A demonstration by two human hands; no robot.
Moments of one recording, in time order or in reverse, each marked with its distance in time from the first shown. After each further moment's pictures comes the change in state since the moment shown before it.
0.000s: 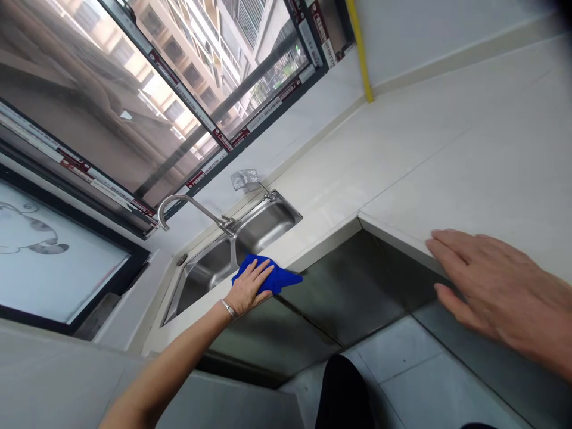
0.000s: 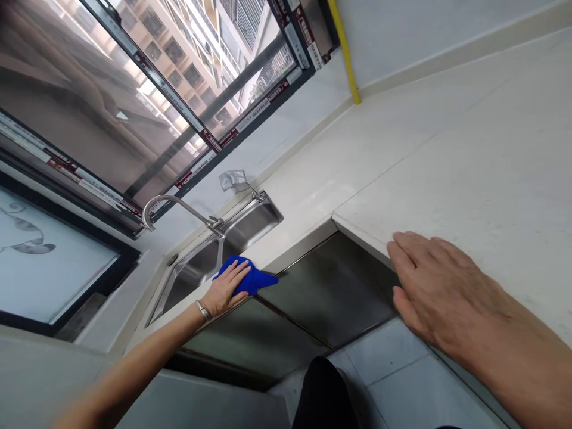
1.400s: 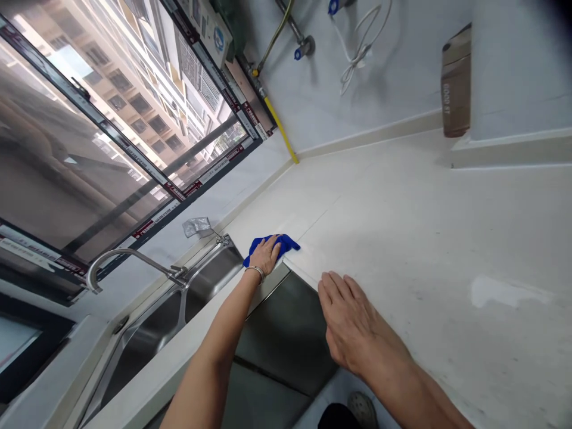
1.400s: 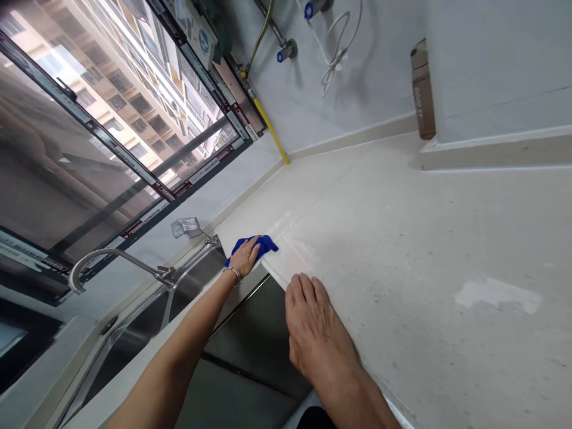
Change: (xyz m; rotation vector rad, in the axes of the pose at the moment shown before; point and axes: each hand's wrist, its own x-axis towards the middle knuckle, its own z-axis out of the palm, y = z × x) left_hand 0.298 0.105 -0.036 -0.156 0.144 -0.109; right_hand 0.005 -0.021 -0.009 -0.040 0.074 0.094
